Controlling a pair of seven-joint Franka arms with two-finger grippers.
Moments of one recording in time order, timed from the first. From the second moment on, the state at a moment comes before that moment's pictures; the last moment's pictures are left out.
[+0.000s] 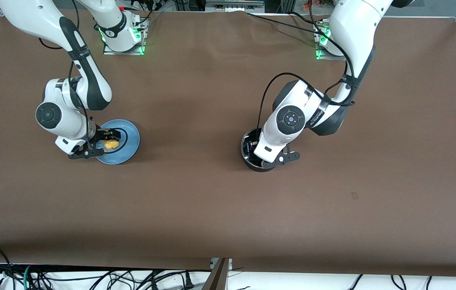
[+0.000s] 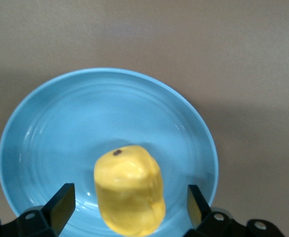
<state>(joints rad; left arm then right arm) -0.40 0.64 -0.19 -1.52 -0.05 2.05 -0.83 0.14 0.38 -0.06 -2.14 0.00 2.42 -0.07</state>
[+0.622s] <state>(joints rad) -0.38 0.57 -0.19 -1.47 -0.05 1.92 -0.74 0.14 0.38 -0.06 -2.19 0.00 2.49 -0.07</state>
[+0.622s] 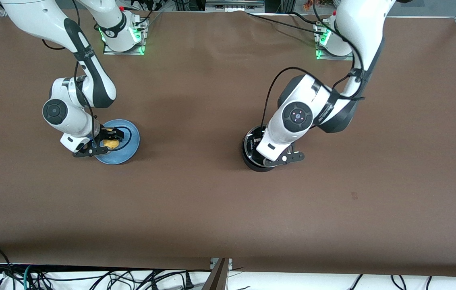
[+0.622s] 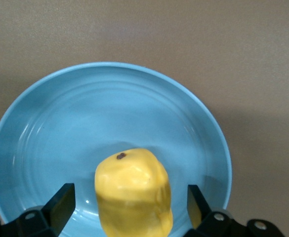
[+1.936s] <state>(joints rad) 0.12 0.43 -0.17 -1.68 0.22 1.86 0.18 0.21 0.31 0.16 -1.82 0.00 2.16 0.33</state>
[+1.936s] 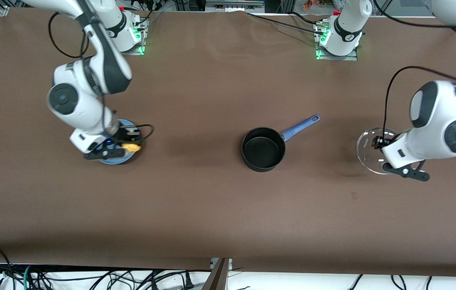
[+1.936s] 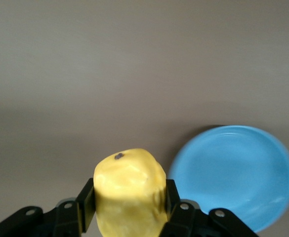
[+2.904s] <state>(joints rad) 0.33 0.53 -0.17 -1.83 0.28 2.16 0.37 0.73 0.73 0.17 -1.34 0.00 2.39 1.04</state>
